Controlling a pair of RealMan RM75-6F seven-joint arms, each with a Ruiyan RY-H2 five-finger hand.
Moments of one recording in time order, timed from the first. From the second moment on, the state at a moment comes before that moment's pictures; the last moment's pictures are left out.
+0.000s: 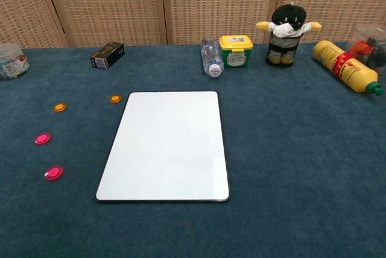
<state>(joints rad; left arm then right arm) -0.21 -1.22 -0.06 -1.59 1.21 1.45 0.05 0.04 -1.16 0.10 -1.52 -1.50 1.56 0.01</state>
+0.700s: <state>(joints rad) -0.47 -1.31 -0.16 -1.40 1.23 1.07 0.05 0.05 -1.16 0.10 -1.54 -1.49 1.54 0.02</state>
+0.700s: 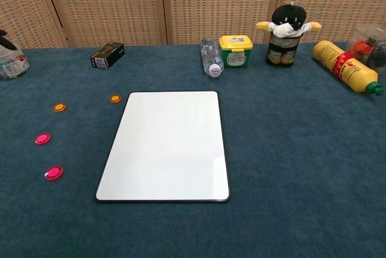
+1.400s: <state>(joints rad) -0.87 -1.76 -0.29 -0.79 0.94 0.66 0.24 0.05 -1.14 0.09 -1.56 -1.47 1.51 0.04</state>
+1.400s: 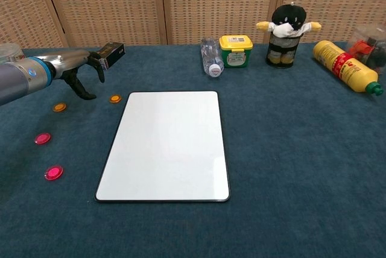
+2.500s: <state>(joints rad) -0.95 -1.90 -0.30 -0.60 0.92 0.57 0.22 0.05 -1.13 0.10 -1.56 -1.46 1.50 0.06</state>
